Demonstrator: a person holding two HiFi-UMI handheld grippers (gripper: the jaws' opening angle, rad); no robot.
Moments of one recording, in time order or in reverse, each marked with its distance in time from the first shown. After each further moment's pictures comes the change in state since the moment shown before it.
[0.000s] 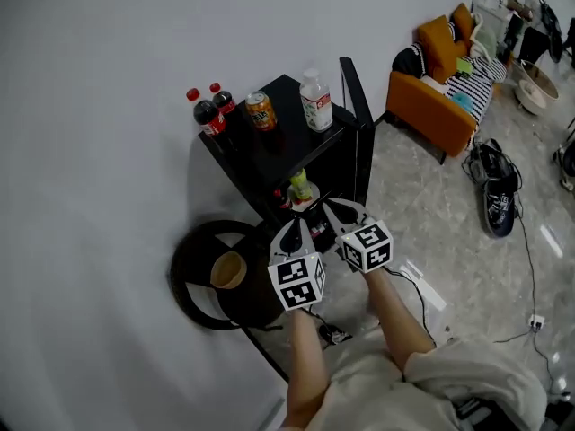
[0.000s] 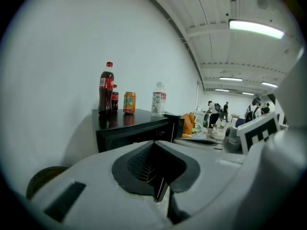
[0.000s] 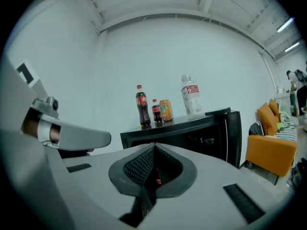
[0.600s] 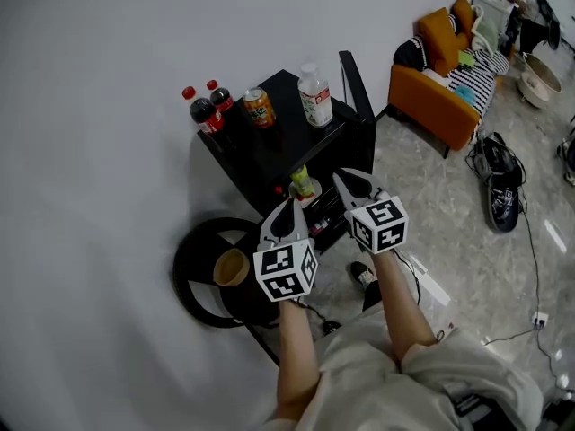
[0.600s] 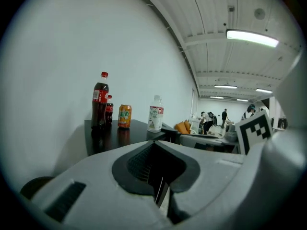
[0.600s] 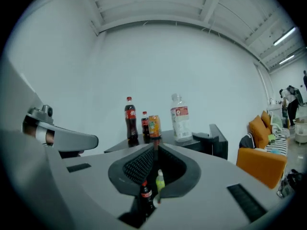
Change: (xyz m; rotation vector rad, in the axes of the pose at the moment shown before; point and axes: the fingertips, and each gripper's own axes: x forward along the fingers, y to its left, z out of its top) left arm 0.009 0.000 0.055 0.009 -0.081 -0.078; right arm 0.000 -0.037 0.067 -0.037 -0.060 -0.083
